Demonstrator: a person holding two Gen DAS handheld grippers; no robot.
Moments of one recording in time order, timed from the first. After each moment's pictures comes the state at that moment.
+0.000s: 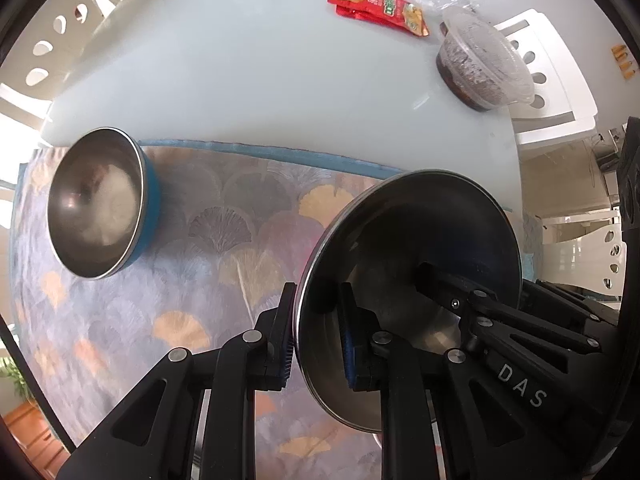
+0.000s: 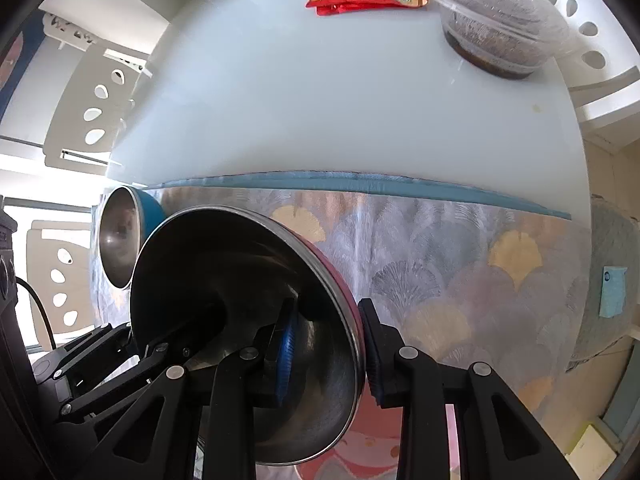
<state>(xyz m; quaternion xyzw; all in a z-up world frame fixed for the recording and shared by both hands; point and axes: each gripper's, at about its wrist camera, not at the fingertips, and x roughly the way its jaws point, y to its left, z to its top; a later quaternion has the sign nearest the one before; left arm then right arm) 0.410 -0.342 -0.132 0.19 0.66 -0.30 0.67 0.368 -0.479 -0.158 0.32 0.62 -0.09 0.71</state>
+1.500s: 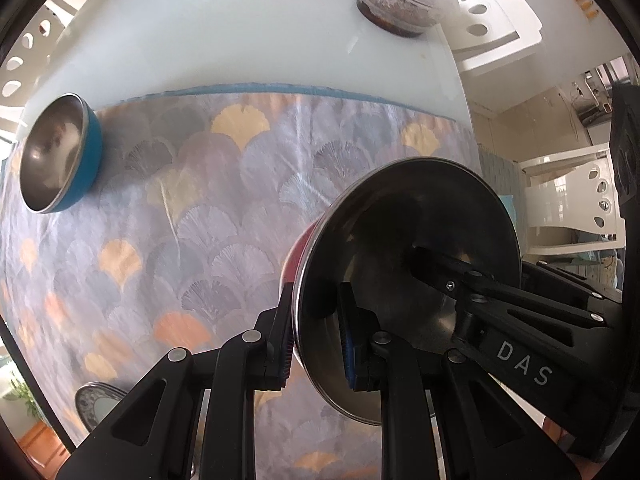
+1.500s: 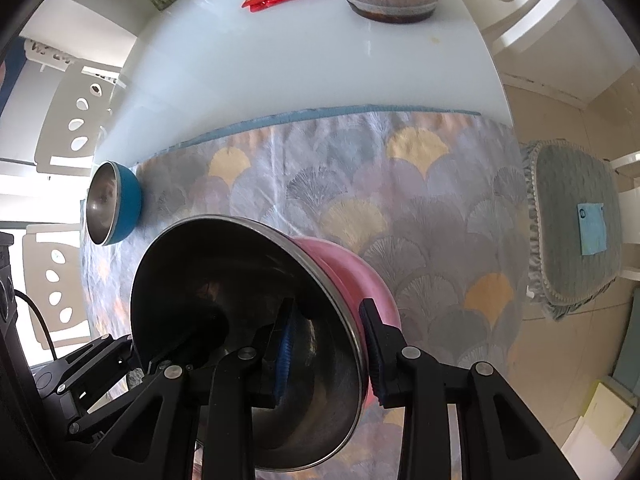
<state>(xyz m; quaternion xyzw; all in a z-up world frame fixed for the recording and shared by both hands) 0.316 -0.340 -0.134 0.22 0.66 -0.34 0.63 0.268 -0.489 -0.152 0.35 0.63 -0.13 0.68</state>
